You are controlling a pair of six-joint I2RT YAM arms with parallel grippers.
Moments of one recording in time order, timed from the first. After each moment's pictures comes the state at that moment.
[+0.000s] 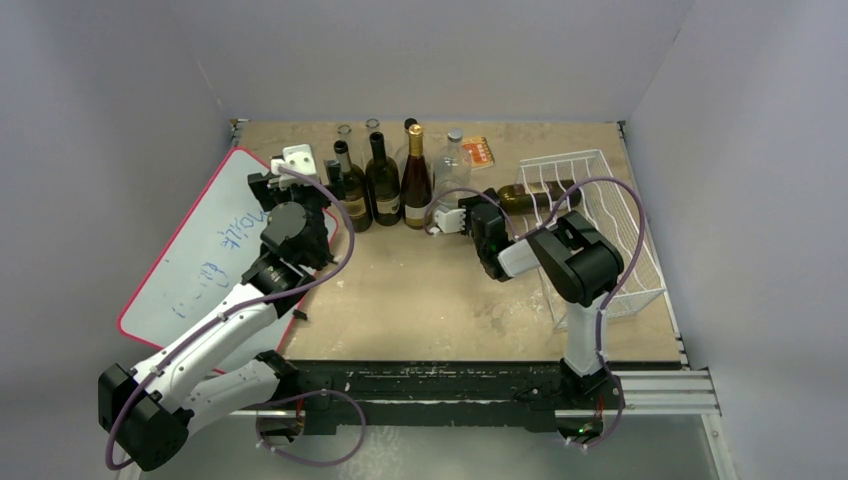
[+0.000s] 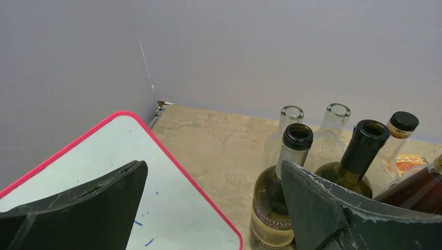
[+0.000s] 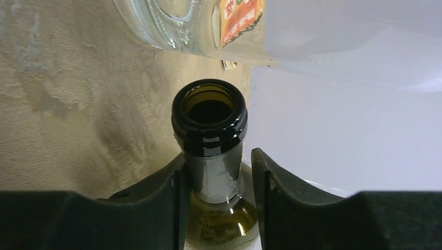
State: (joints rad) left arm -0.63 0.97 0.81 0.35 -0.89 0.16; right arm 0.54 2.00 0.81 0.84 0.42 -1.38
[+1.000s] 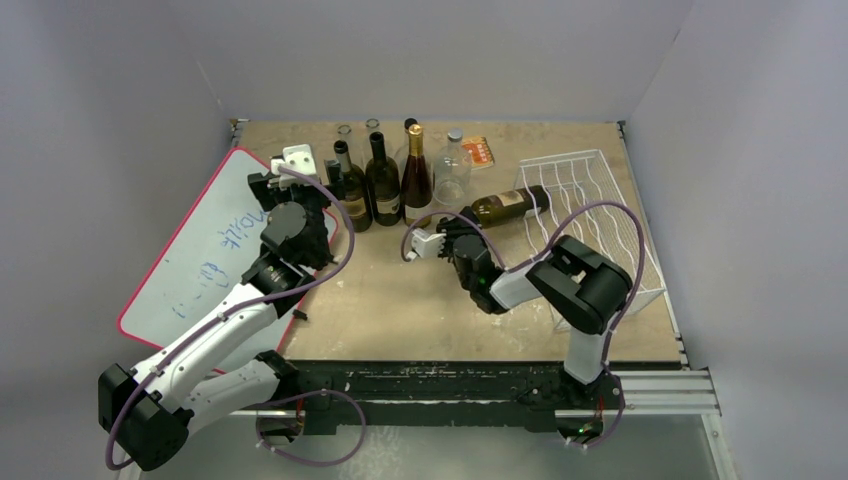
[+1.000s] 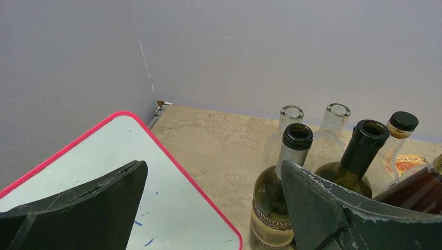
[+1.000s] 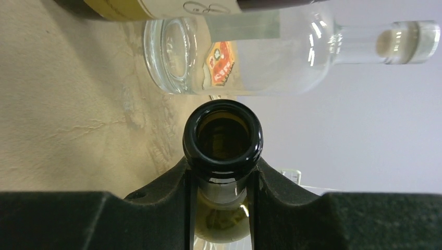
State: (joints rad) left arm -0.63 0.97 0.81 0.35 -0.89 0.16; right arm 0.78 1.86 0.65 0.98 0.55 -1.27
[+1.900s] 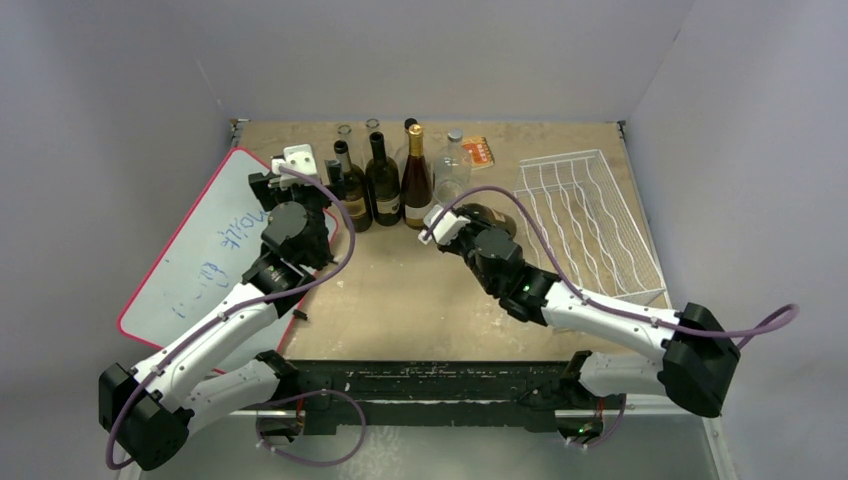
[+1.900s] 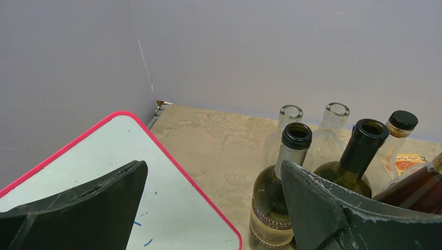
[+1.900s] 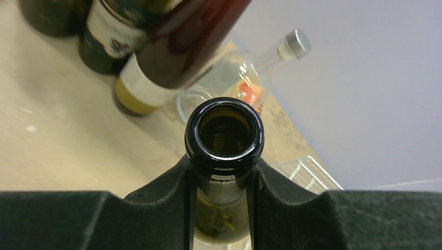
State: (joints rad) left arm -0.63 0.97 0.81 0.35 -0.89 0.16; right arm 0.94 1.23 0.70 0.35 0.53 -0.67
